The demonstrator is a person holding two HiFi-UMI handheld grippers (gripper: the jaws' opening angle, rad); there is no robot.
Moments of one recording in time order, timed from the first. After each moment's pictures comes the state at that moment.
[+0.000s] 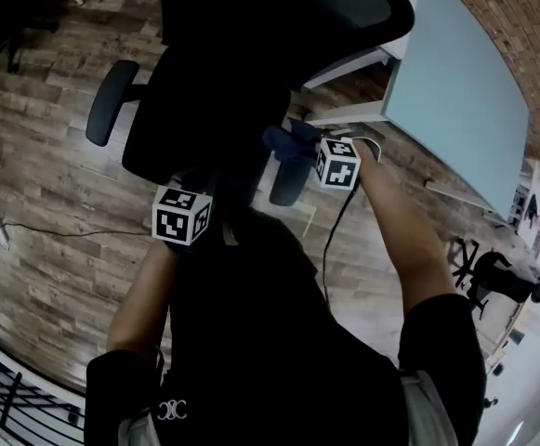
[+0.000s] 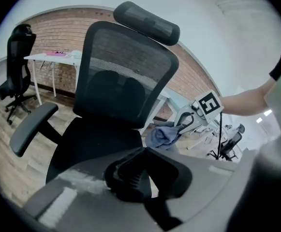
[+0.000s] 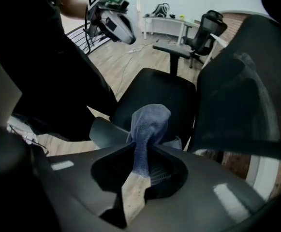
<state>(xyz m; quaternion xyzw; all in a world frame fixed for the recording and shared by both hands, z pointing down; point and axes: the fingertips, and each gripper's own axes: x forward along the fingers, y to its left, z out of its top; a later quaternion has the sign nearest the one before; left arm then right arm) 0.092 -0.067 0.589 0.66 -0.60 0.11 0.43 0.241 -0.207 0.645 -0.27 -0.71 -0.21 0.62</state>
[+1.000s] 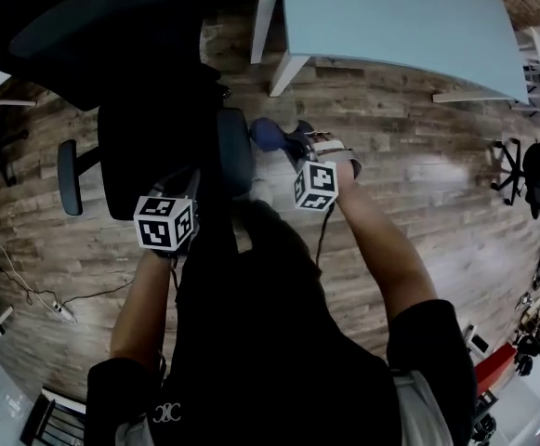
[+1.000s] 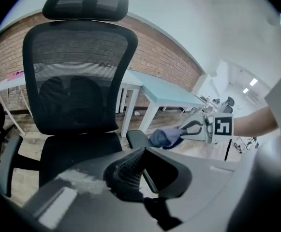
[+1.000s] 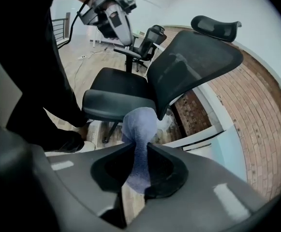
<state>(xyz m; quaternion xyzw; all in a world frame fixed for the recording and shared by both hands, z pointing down) 0.206 -0.146 0.573 0.73 -0.52 0.23 0.38 0.385 -0.227 0.649 0.06 -0.82 -0.21 0.53</state>
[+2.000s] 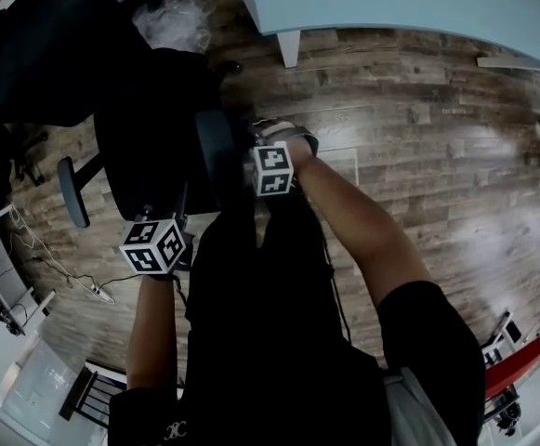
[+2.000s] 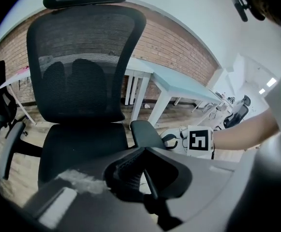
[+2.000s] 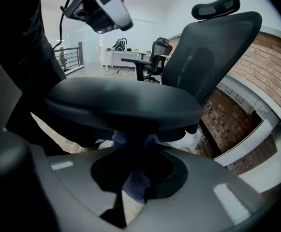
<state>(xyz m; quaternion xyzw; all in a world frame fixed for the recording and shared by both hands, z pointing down) 0.215 -0.157 0.626 0.66 -0.56 0.26 0.42 0.293 -0.214 0.775 -0.06 -0.88 -0.12 0.45</state>
